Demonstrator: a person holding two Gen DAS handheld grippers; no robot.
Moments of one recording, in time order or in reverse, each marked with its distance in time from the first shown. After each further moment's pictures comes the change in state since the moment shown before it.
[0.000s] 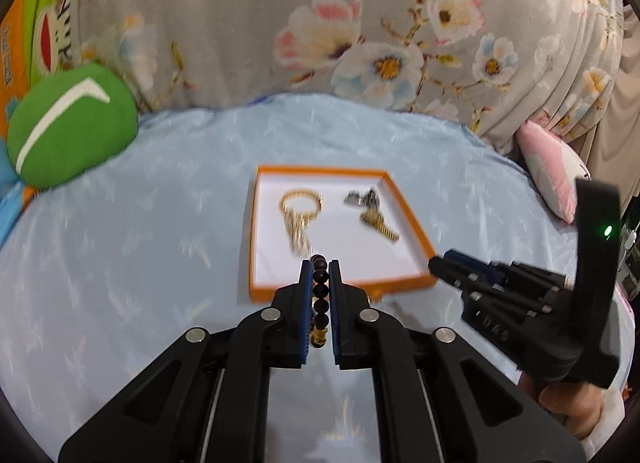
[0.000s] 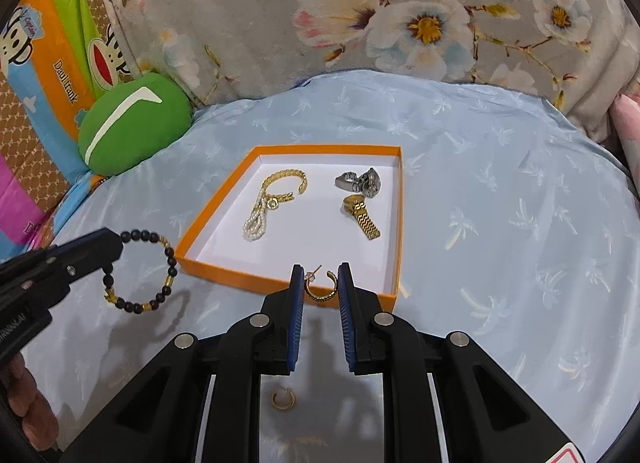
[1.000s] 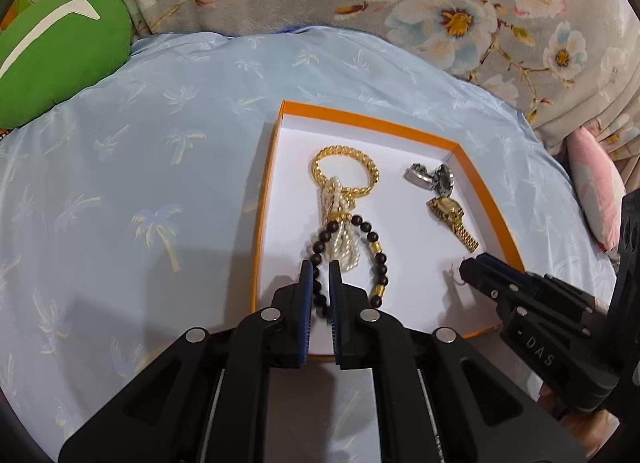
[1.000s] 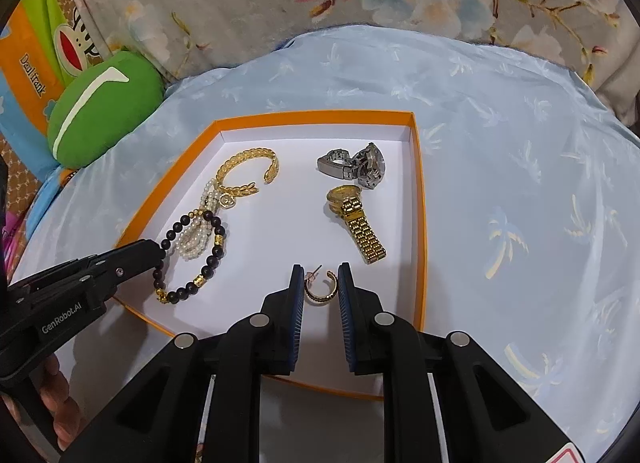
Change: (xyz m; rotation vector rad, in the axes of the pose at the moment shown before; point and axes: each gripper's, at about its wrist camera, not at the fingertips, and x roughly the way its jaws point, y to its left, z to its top) left arm 0.127 0.044 -0.016 -0.143 0.177 0.019; right arm 0.089 -0.012 0.008 0.008 0.107 -0.014
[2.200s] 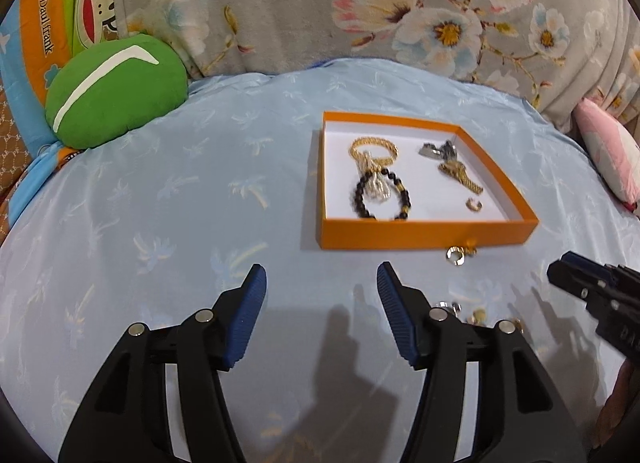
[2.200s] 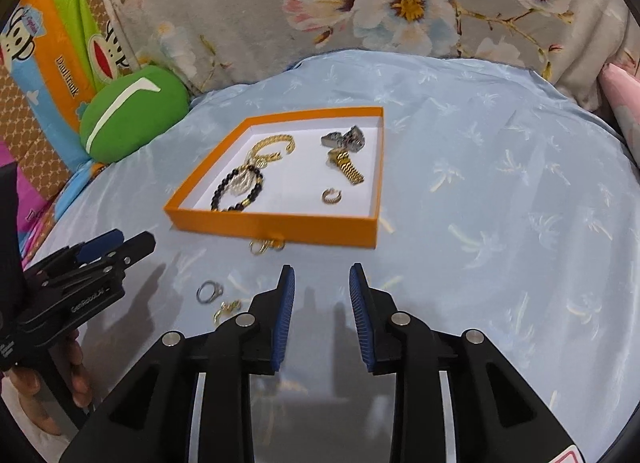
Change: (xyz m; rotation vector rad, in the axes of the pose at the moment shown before) left arm -0.078 -0.002 -0.074 0.095 -0.140 0.175; right arm -0.095 0.006 -0.088 -0.010 -0.070 0.027
